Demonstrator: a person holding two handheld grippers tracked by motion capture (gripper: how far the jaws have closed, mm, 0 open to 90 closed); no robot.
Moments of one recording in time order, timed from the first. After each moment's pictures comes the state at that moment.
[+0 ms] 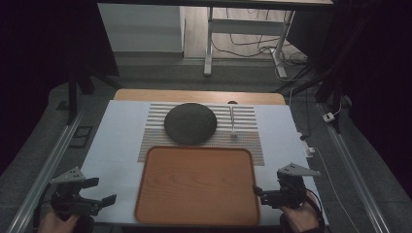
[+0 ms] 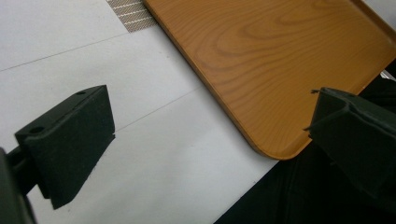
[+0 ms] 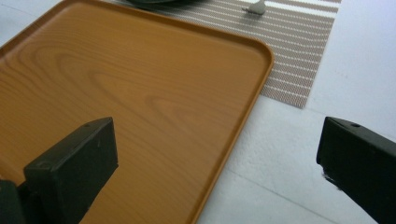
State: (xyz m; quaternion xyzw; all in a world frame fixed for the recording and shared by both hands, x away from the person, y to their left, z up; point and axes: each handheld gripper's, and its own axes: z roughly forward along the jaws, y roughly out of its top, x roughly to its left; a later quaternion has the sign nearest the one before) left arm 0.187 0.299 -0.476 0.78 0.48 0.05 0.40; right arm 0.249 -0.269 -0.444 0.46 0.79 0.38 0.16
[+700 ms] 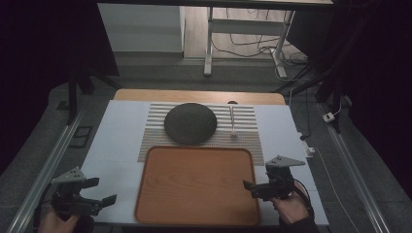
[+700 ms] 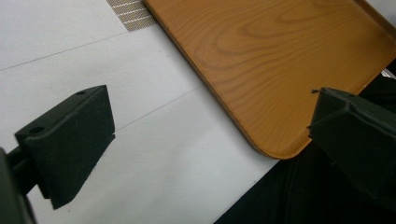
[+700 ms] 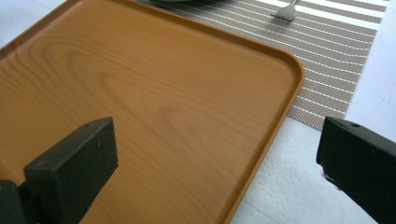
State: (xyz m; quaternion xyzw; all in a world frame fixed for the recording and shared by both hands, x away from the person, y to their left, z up) left arm 0.188 0.298 -0.477 0.78 0.48 0.06 0.40; right arm 0.274 -0.247 -0.450 0.42 0.81 0.37 0.14
